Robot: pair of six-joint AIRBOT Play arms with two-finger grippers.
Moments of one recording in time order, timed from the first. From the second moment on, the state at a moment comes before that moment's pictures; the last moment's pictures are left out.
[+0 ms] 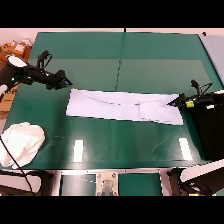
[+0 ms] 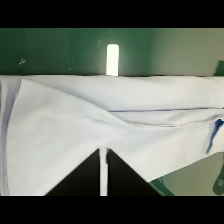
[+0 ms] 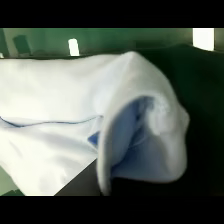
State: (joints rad) left arm 0.09 -1.59 1.38 0.78 -1.17 -1.30; right arm -0.56 -1.78 1.20 -0.75 1.33 0.94
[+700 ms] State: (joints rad) left arm -0.59 -1.82 1.41 0.63 -0.60 -1.25; right arm -0.36 -1.41 1.48 -0.73 1.62 1.24
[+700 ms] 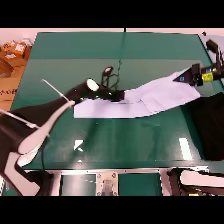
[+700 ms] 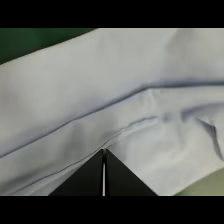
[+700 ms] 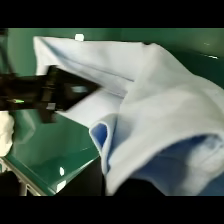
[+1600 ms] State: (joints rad) left arm -0.35 -1.82 1.61 0.79 -1.13 -1.31; right arm -0.05 -1.37 1.58 -0.74 1.51 1.48
